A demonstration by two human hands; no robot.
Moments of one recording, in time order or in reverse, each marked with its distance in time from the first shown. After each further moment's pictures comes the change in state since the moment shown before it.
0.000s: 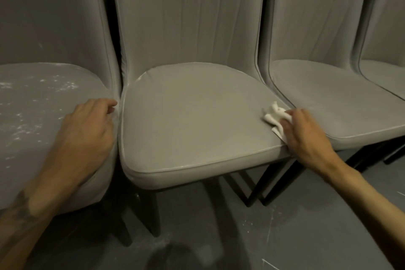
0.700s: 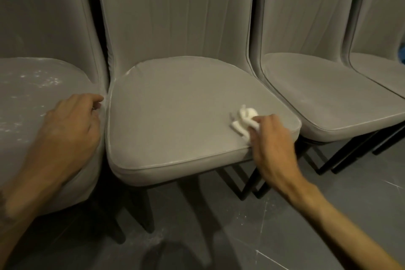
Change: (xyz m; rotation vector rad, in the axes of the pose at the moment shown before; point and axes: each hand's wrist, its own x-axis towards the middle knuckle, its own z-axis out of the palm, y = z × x) left_hand 0.003 -0.003 0.001 0.004 -0.009 -0.018; right_hand -0.039 -0.064 0.022 0.018 0.082 -0.089
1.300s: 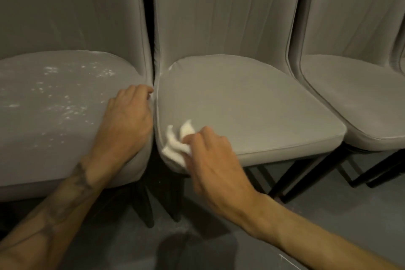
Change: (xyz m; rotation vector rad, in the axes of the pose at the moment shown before) left_hand -0.006 0.006 -0.003 -0.020 -0.001 0.003; right_hand -0.006 -0.175 0.032 0.144 -0.175 -0.362
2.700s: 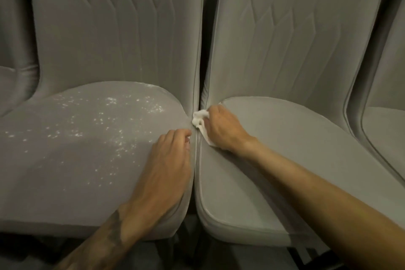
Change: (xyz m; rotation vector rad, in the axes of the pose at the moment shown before) left_hand 0.004 0.007 -0.003 -0.228 0.059 -0.210; right_hand 0.212 0.055 0.055 0.097 -0.206 0.050
